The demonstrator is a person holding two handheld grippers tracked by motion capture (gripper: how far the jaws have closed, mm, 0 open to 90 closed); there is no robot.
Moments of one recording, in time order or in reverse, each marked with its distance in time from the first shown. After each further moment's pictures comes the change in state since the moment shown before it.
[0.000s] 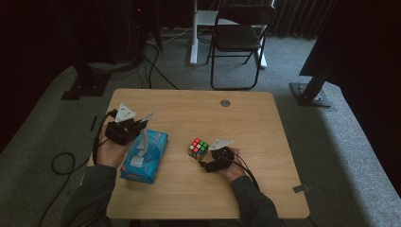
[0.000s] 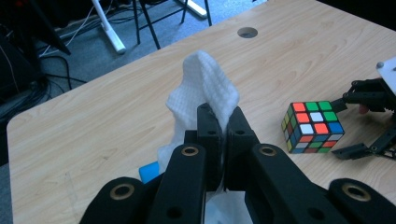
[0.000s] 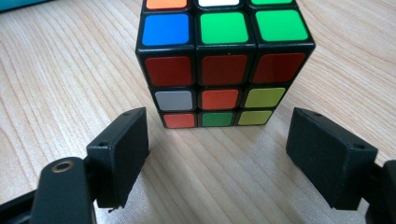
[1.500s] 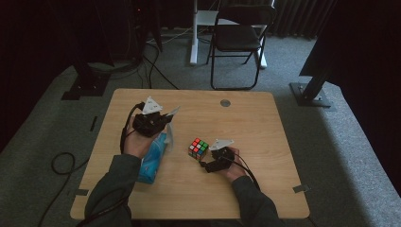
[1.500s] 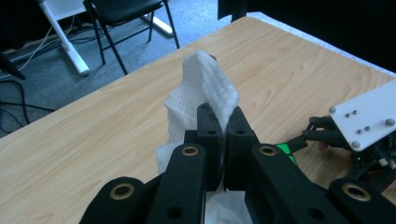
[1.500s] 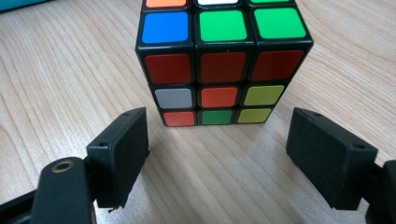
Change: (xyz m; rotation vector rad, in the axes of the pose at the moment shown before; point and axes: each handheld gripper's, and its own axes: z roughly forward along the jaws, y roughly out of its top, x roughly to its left) left arm -0.036 0.036 0.049 -0.059 -0.127 0.027; right arm 0.000 -0.001 -0.001 -0.001 0.000 -0.003
